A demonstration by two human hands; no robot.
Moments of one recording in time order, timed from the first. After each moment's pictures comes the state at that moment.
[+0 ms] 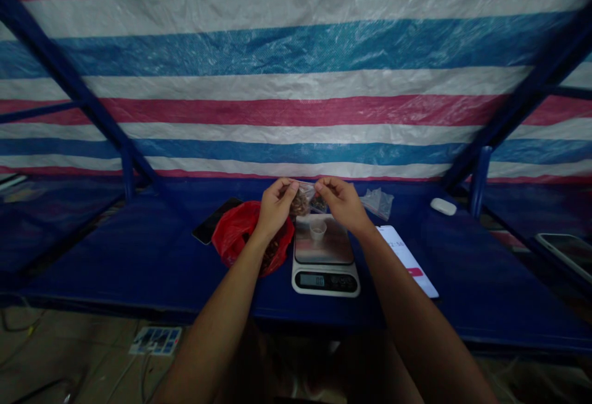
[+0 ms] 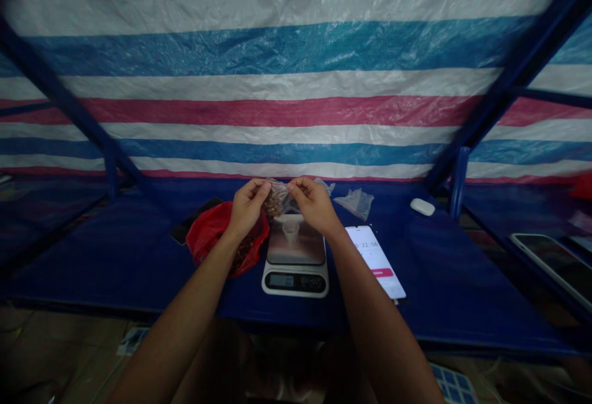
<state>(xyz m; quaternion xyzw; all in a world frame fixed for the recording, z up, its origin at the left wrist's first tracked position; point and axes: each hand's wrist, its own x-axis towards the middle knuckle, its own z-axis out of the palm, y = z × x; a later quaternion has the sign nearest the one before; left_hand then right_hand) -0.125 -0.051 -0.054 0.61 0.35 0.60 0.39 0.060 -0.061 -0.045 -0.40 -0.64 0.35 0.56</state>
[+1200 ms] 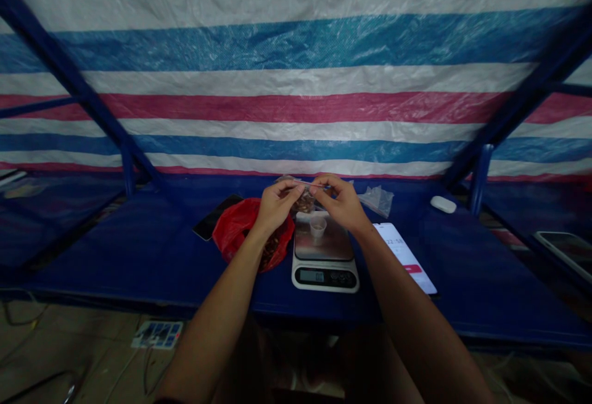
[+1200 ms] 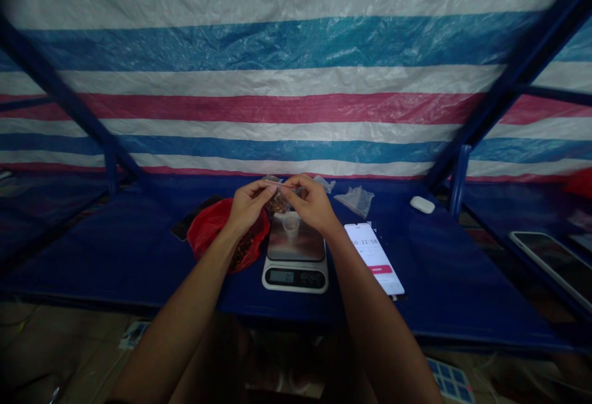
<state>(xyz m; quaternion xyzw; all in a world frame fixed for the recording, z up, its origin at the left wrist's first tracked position) -0.127 -0.051 -0.061 0.59 0.33 0.58 0.44 0.058 -0.063 -0.048 -0.38 -0.69 0.26 0.56</state>
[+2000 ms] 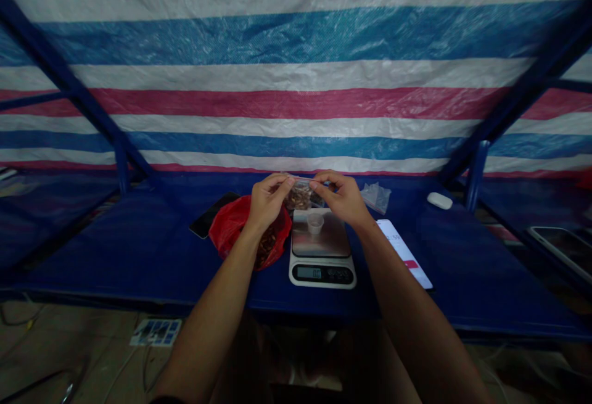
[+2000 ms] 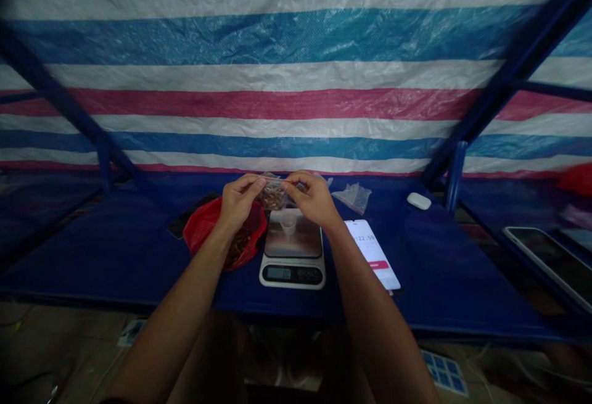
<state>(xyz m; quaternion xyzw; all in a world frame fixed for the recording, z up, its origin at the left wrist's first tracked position) -0.133 -0.053 -0.052 0.64 0.34 0.61 0.31 0.064 -0.062 -0.045 -0.37 -0.69 0.25 0.57</state>
